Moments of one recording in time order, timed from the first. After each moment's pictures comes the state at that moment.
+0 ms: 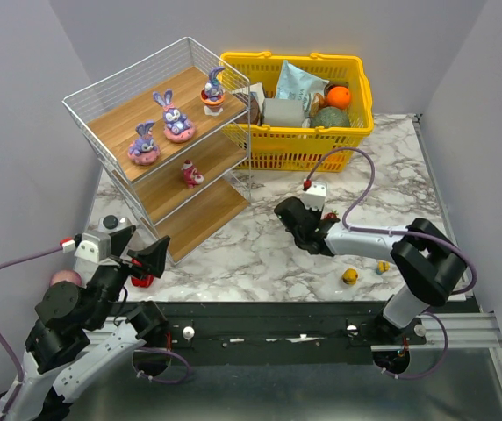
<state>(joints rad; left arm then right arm) -0.85 0.01 0.76 -0.64 -0.46 -0.16 0.84 1.62 0.83 -0.10 0.73 0.78</state>
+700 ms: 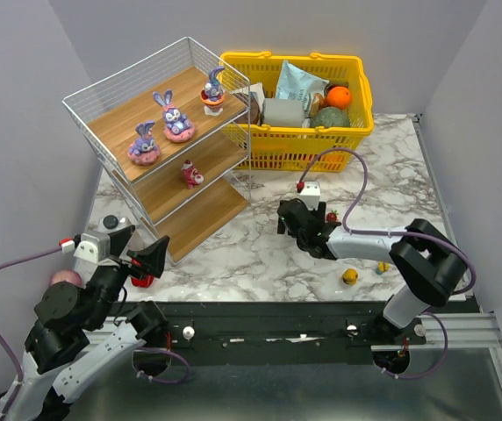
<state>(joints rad) -0.85 0.01 0.76 -0.64 -0.47 -0.15 0.83 1.63 0.79 0.05 0.66 0.61</state>
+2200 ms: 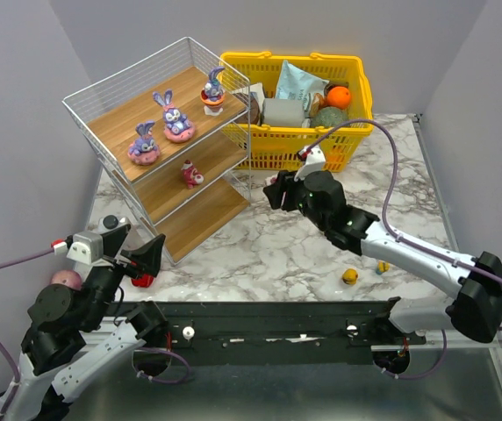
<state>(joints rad) -0.86 0.01 0.78 -0.63 -0.49 -0.16 0.83 1.32 0.91 0.07 0.34 0.41</state>
